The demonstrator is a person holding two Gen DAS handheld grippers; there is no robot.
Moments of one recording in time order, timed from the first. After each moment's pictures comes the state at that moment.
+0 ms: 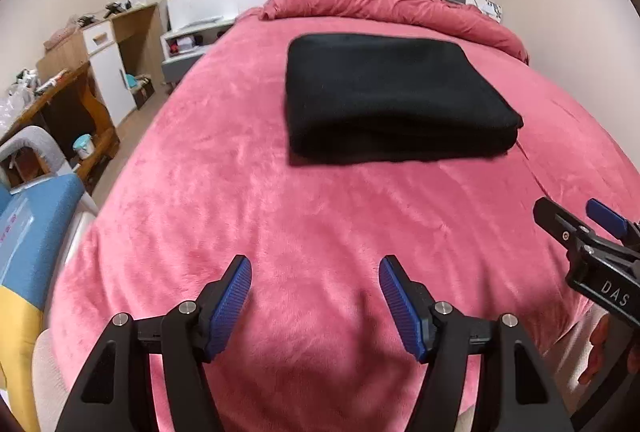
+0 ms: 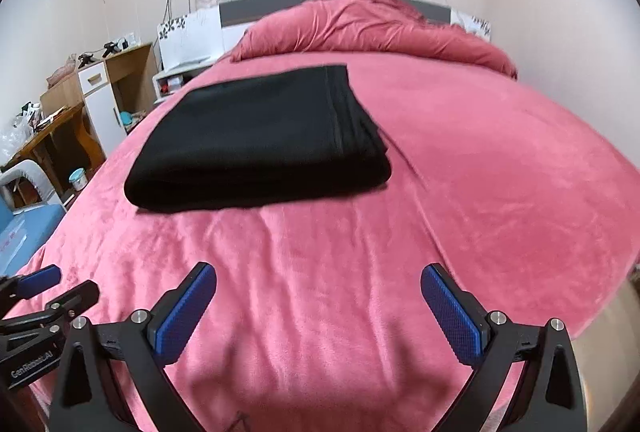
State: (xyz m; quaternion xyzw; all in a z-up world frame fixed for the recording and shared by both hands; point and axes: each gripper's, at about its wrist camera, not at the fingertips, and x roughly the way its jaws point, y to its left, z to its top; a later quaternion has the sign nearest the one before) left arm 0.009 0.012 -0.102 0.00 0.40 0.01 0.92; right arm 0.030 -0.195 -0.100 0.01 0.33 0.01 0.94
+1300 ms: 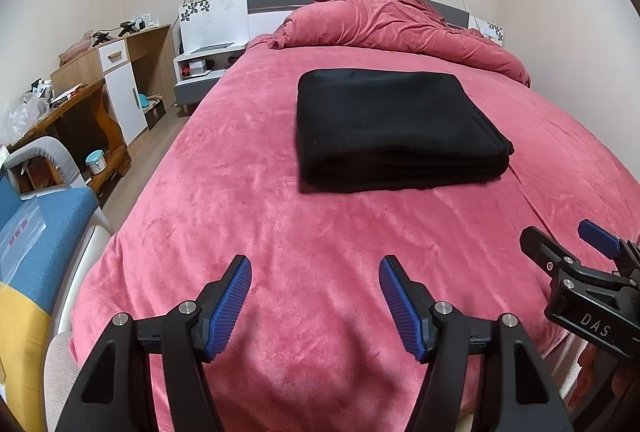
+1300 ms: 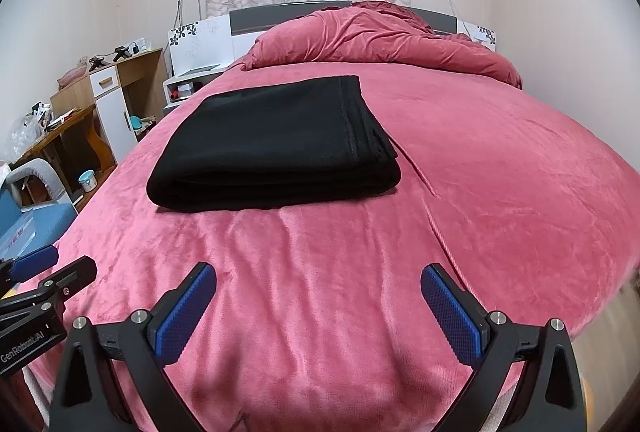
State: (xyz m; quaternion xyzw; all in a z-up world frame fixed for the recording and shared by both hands) left arm -0.011 0.012 -0.084 -0.01 0.36 0.02 0.93; right arm 0.012 -0.185 -0.092 0.01 0.32 0.03 0.95
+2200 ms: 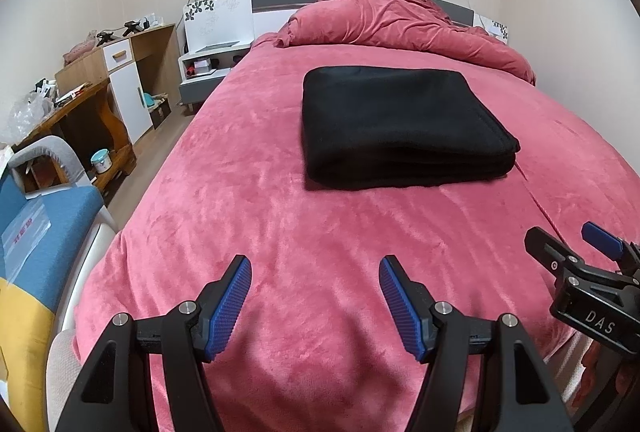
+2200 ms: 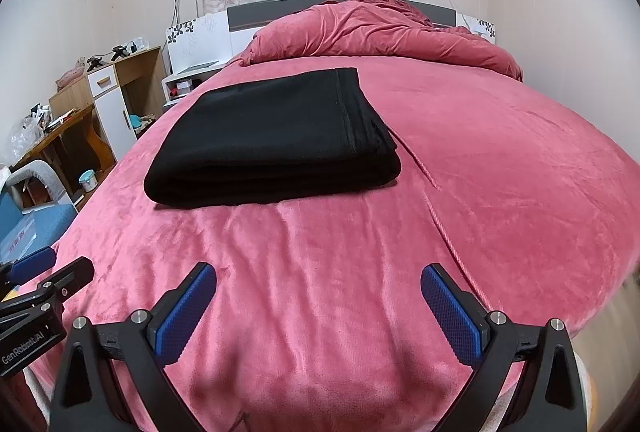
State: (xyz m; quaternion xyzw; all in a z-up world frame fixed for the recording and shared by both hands) left arm -0.010 0.011 -0.087 -0.01 0.36 0.03 0.93; right arm 0.014 -0.186 -0.097 0.02 0.33 0.03 0.94
